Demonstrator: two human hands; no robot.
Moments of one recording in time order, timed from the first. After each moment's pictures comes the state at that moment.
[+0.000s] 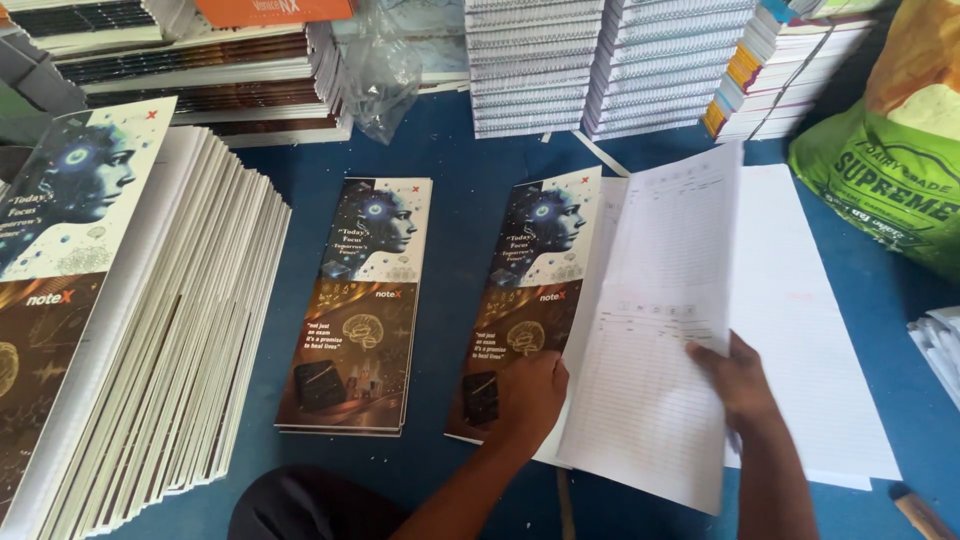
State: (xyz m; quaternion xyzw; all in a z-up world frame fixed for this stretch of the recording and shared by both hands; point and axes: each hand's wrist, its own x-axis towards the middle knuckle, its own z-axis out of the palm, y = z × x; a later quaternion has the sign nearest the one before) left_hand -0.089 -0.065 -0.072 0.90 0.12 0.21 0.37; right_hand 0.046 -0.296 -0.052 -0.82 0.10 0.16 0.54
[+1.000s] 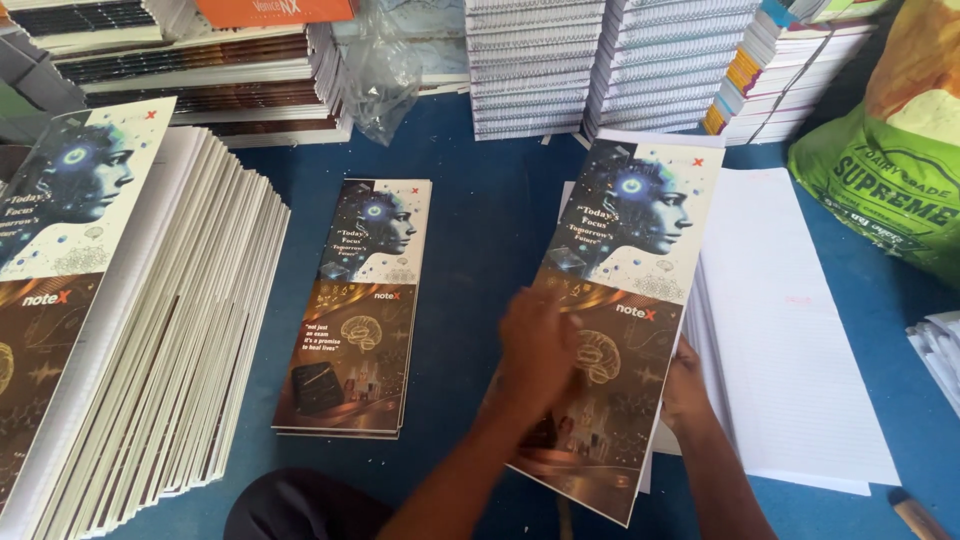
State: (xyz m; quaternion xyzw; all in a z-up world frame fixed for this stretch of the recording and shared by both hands) left_hand -0.050 -0.052 -0.035 0.88 0.07 0.36 0.29; right_hand 0.057 -0.262 -0.145 -0.57 0.03 0.19 0.80
